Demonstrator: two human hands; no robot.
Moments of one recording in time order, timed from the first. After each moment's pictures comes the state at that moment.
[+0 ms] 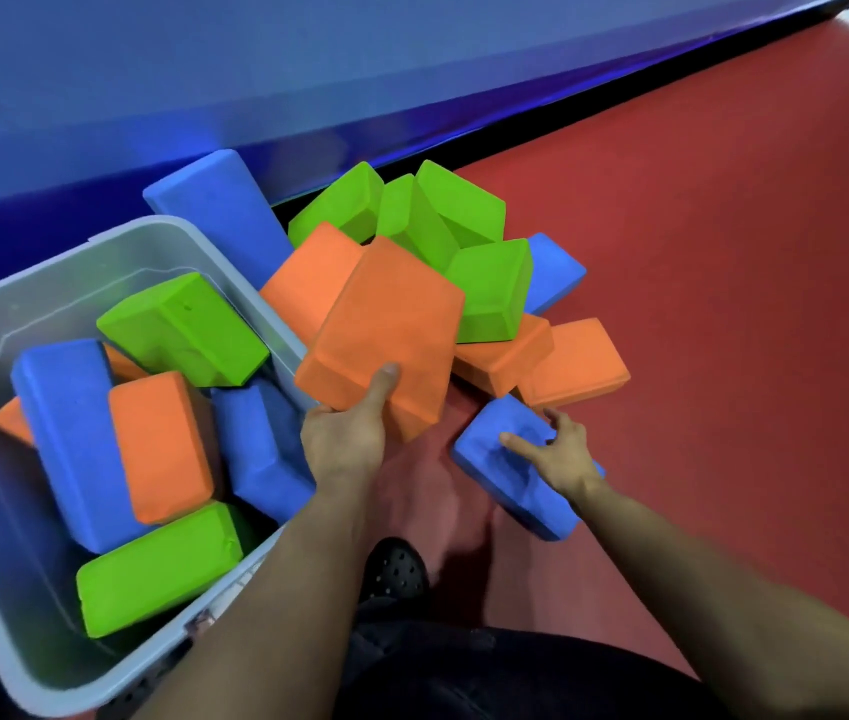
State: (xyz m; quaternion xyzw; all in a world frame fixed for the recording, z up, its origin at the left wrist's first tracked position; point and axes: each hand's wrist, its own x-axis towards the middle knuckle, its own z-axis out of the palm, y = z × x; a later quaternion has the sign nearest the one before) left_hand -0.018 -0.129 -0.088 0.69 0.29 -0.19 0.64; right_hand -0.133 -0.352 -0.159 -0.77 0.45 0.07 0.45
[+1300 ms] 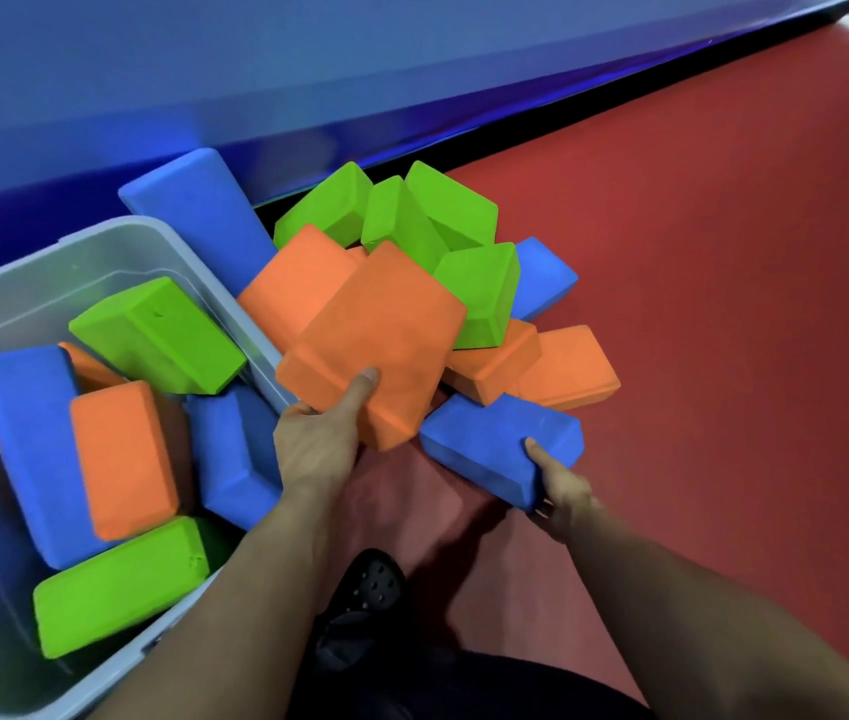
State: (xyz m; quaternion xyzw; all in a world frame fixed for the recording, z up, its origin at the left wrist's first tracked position) left_hand -0.008 -0.136 -0.089 0.69 0.25 -0.21 0.64; right_hand -0.140 -0.365 -0.168 -0.42 0.66 0.01 0.63
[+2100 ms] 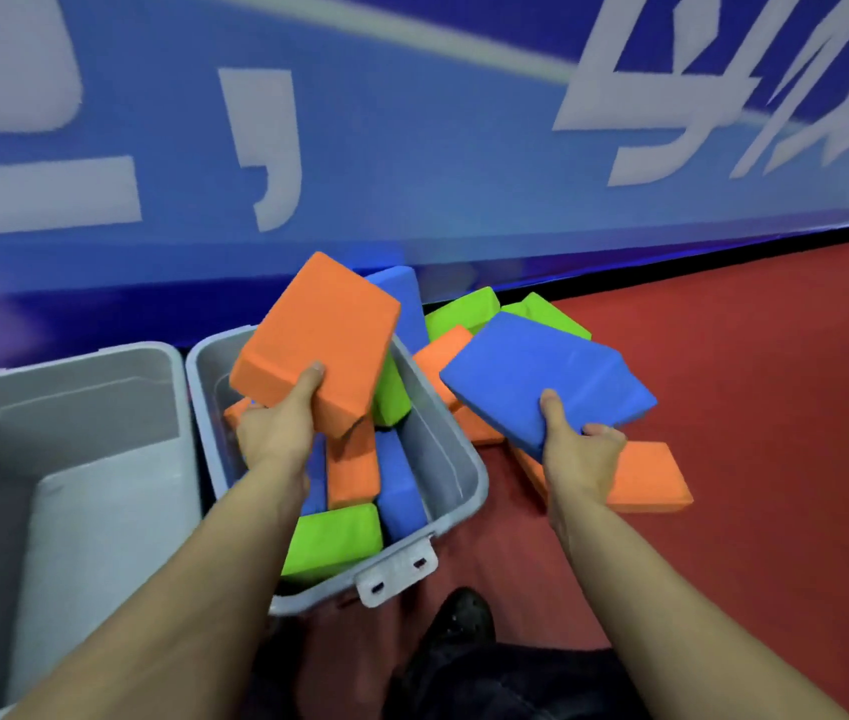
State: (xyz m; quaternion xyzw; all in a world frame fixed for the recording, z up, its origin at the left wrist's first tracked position) left_hand 0.006 0.098 0.045 0.62 0.32 0.00 0.72; right_hand -0.071 -0.168 0.031 -0.64 0.49 -0.25 0.54
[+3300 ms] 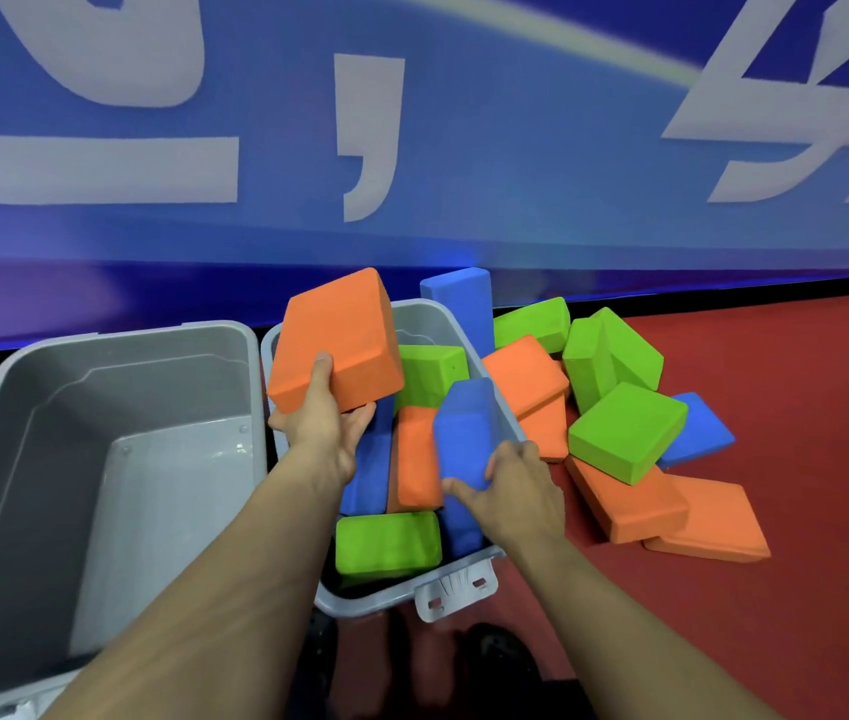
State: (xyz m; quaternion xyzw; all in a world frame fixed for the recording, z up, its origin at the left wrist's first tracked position) left_hand 0.042 0.142 0.031 0.36 0.38 0.00 0.86; right_hand -0.045 -0.048 -0.008 -0.97 0.17 0.05 0.17
